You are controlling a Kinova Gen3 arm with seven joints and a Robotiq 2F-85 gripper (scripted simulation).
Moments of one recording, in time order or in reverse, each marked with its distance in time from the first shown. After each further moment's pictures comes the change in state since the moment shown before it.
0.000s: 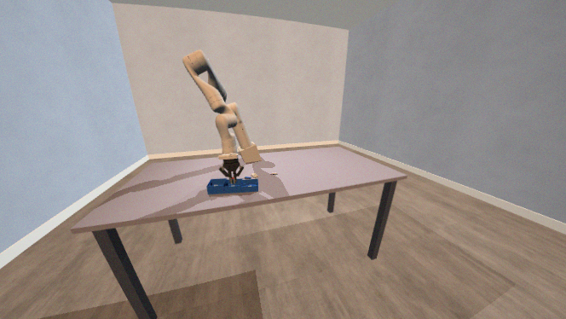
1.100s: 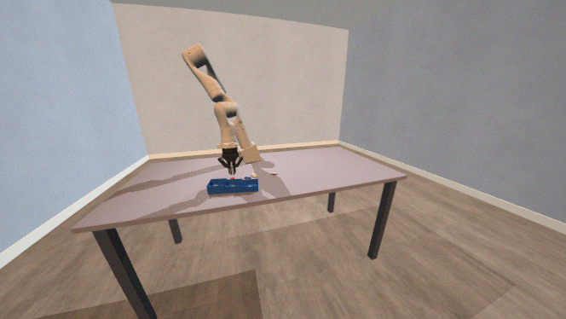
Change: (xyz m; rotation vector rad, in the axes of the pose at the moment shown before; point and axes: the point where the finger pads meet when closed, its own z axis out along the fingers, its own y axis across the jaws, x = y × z) arm 0.001 -0.001 -0.053 -0.001 0.003 0.009
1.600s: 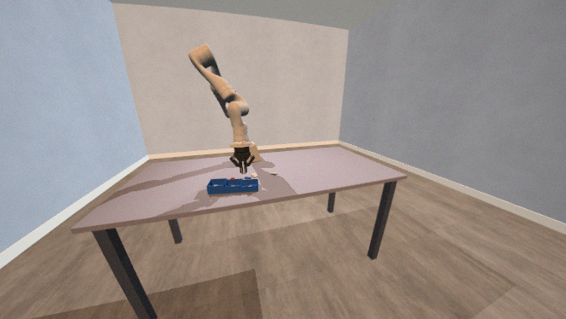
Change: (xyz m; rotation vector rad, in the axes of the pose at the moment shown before) arm 0.001 -0.059 -0.002 0.000 0.003 0.011
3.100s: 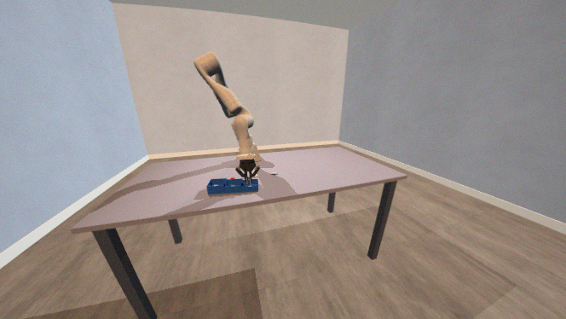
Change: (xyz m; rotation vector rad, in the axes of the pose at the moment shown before) arm -0.001 -0.023 0.060 0.002 0.000 -0.017
